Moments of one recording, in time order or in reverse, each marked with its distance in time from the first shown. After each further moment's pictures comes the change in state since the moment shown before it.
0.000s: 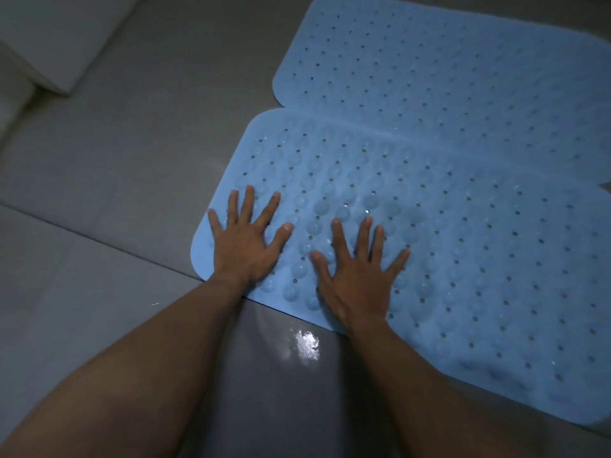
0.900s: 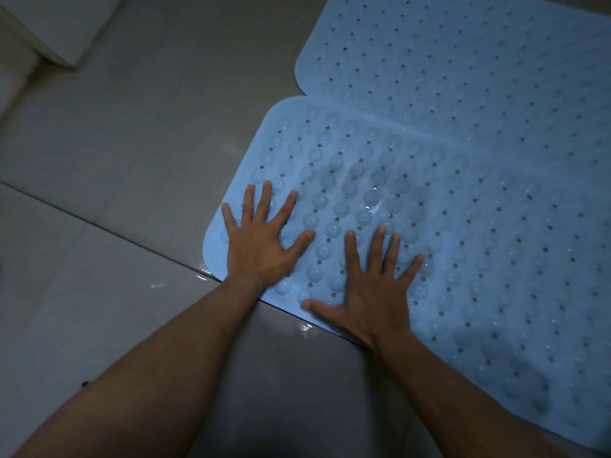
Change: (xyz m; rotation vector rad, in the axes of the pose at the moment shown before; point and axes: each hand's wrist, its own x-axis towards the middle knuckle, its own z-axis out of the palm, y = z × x) left_hand -0.001 0.001 -0.002 -0.026 0.048 0.029; right_hand -0.004 0.003 -0.011 -0.152 -0.115 -0.185
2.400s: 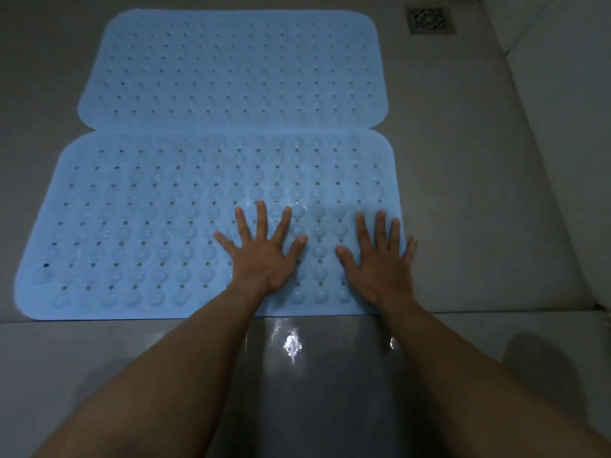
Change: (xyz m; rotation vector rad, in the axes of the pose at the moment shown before) left_hand -0.077 0.290 0.053 0.087 -0.316 0.236; right_hand -0.130 0.281 0.019 0.238 0.064 0.465
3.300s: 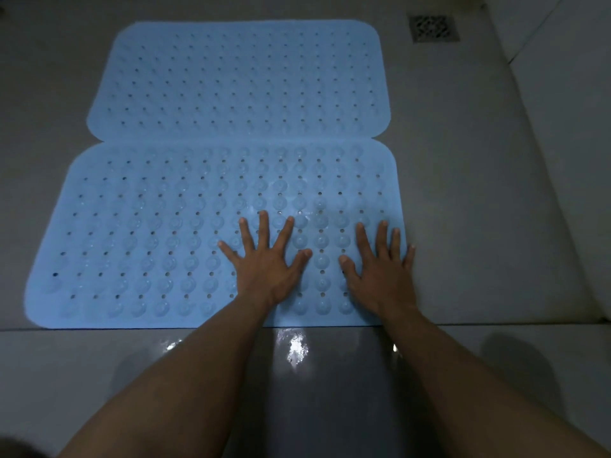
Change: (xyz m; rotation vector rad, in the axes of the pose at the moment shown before) left_hand 0.000 0.001 0.000 0.035 0.040 -0.022; right_hand 0.004 -0.002 -0.007 -0.008 -0.065 -0.010
